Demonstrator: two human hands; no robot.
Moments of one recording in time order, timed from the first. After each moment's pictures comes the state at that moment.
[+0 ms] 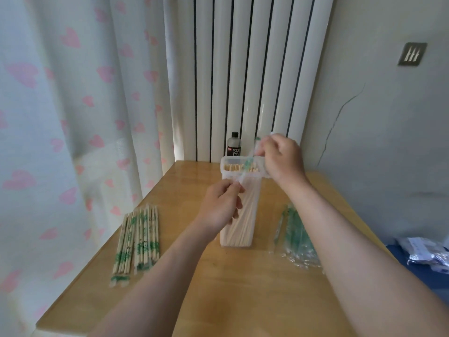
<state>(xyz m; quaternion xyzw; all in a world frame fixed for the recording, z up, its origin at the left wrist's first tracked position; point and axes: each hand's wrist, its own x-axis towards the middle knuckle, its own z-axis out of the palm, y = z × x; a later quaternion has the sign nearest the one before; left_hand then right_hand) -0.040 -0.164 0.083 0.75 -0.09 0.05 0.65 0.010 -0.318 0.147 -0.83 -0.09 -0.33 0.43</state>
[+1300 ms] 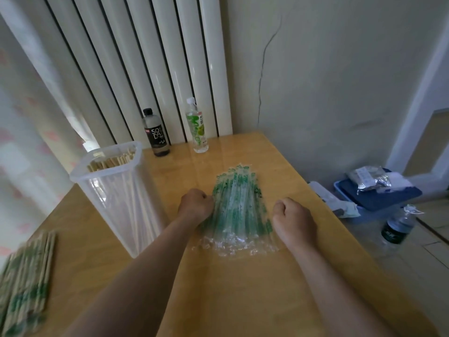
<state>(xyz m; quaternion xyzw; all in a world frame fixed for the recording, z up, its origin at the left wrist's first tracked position) 0.088 -0.337 -0.028 0.95 -0.02 -0.05 0.32 -0.026 -0.535 -0.071 -0.88 0.26 -0.21 0.34</state>
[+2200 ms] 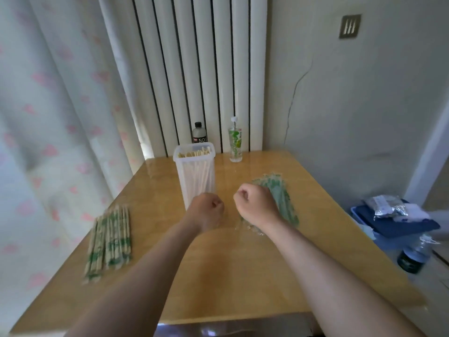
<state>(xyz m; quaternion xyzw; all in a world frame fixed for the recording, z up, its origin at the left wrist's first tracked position) -0.025 -0.221 0.024 0.93 -0.14 0.03 0.34 -0.060 -0.382 0.026 -0.91 -0.01 -0.17 0.38</state>
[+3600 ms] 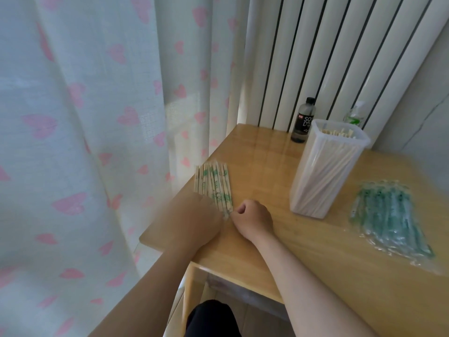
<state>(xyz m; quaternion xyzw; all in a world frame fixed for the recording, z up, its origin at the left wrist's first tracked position) -0.073 0.031 -0.086 0.96 0.08 0.18 0.19 -0.038 -0.124 -0.061 -0.95 -0.06 0.01 0.31</state>
